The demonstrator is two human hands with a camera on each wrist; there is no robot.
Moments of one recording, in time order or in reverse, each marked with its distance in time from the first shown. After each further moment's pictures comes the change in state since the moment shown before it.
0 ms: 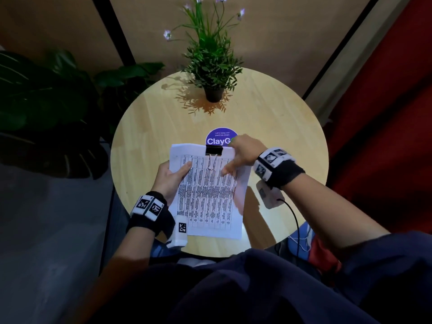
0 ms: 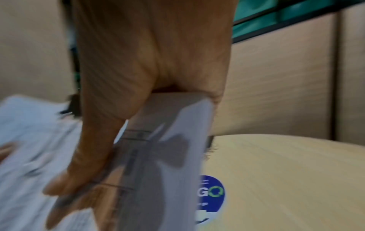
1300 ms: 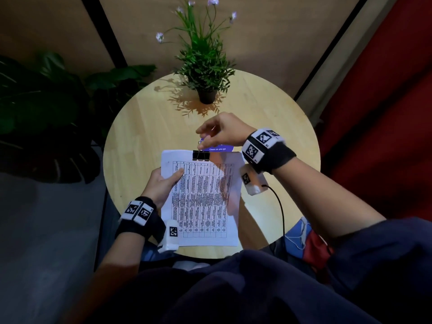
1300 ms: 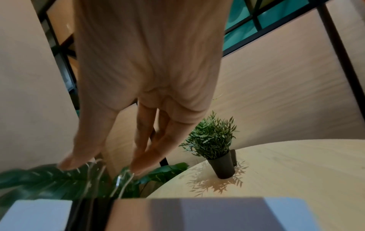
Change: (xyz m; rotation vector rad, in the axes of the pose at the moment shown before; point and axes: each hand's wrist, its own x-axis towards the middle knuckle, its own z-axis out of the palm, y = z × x) left_hand 0.003 -0.006 -0.012 0.007 -0.090 -0.063; right_hand 0.006 -0.040 -0.045 0.438 0.096 -0.177
